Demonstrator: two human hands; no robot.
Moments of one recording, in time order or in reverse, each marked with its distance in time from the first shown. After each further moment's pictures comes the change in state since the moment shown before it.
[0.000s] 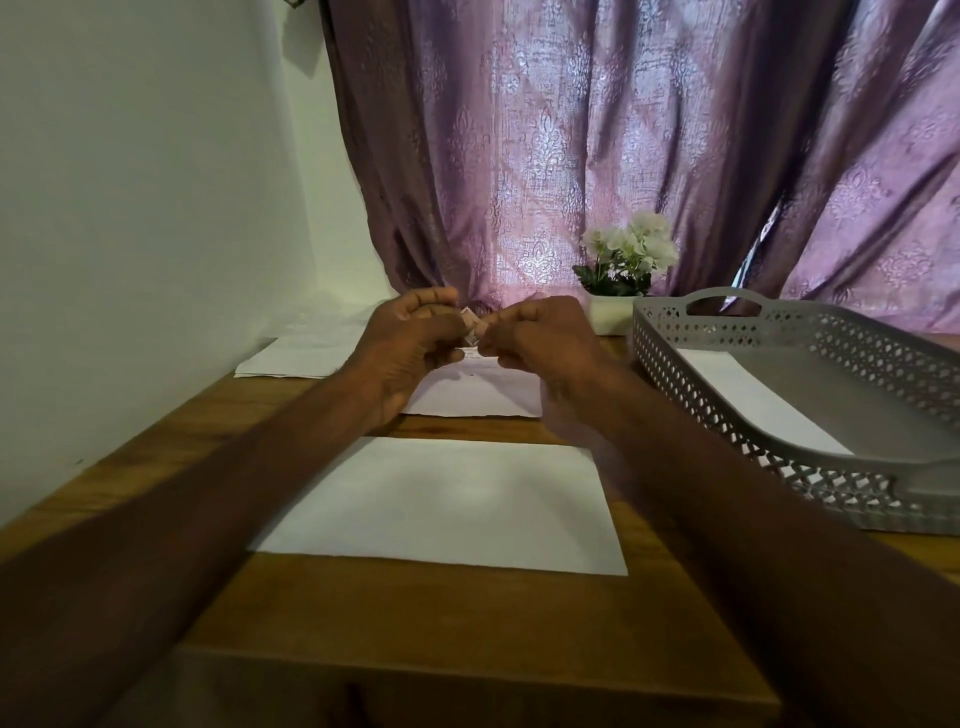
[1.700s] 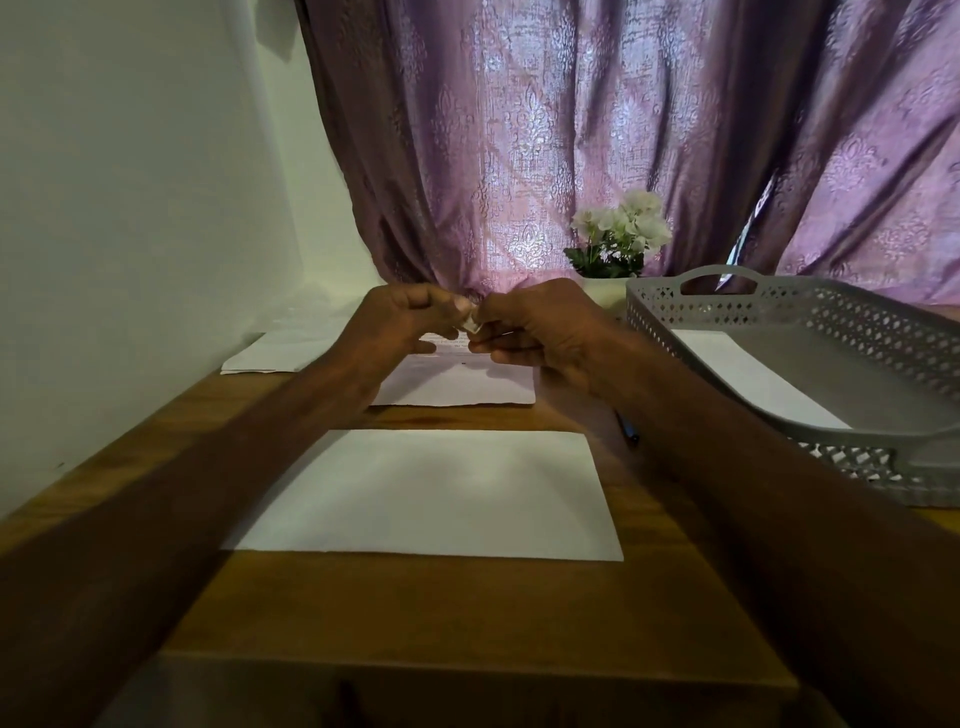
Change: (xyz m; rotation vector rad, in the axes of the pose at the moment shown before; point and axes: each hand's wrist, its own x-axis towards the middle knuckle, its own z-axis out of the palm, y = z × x) left_hand 0.000 0.006 -0.003 0.489 -0.089 0.125; right_hand 0.009 -0.008 -0.015 0.091 -0.192 0.187
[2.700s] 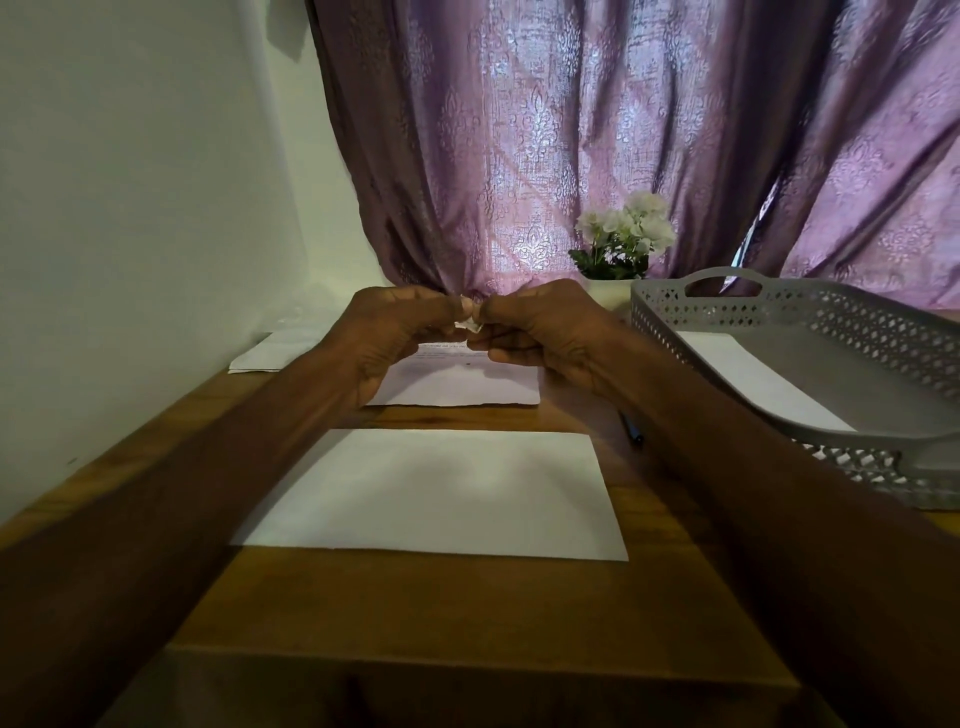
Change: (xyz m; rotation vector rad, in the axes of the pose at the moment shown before) left_hand -0.005 0.005 -0.006 -0.145 0.052 -0.129; right_hand 0.003 0.004 0.001 0.069 -0.041 -0.026
